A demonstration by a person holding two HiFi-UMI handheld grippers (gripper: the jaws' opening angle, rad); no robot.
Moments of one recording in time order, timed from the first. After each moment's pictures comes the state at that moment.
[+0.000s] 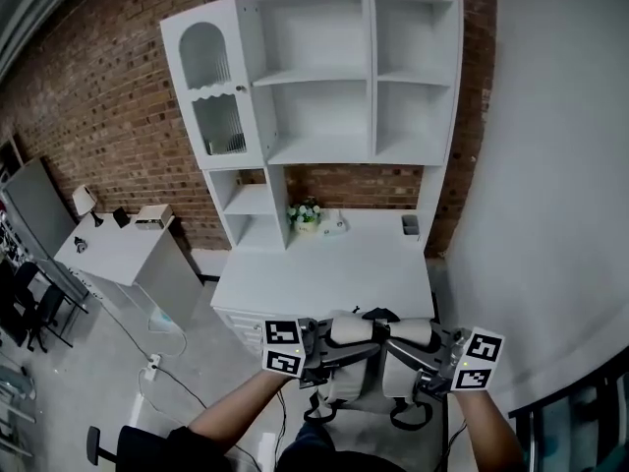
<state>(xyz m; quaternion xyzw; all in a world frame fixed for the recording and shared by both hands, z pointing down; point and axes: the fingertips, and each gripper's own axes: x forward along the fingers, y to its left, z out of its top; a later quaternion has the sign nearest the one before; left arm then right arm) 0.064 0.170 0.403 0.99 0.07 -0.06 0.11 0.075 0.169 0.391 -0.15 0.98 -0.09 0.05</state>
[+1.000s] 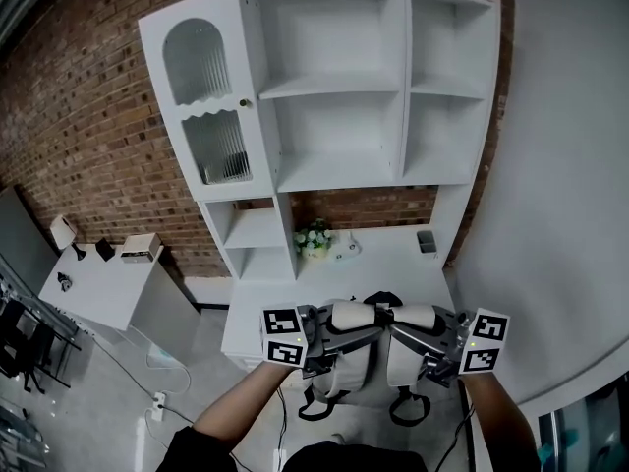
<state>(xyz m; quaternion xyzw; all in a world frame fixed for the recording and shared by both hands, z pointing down) -0.055 -0.011 0.368 0.99 0.09 -0.06 0.09 -0.043 -0.011 0.359 -0.18 0.98 -0.09 0.05</state>
